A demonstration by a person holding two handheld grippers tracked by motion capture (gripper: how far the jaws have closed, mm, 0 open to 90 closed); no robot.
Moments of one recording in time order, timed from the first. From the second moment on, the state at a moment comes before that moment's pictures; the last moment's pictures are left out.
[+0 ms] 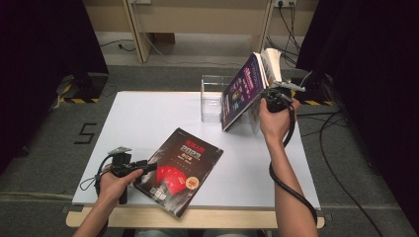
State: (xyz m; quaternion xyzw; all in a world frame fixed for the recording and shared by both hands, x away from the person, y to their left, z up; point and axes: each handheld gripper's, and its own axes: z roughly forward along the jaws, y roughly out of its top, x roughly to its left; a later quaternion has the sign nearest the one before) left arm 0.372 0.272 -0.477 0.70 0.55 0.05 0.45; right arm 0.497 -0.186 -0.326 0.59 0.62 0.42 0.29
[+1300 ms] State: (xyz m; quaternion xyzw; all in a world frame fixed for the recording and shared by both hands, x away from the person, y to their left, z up) left arm 0.417 0.270 -0.488 0.70 0.57 0.08 0.42; right arm 0.451 -0.151 -0.411 0.59 0.69 0.38 0.16
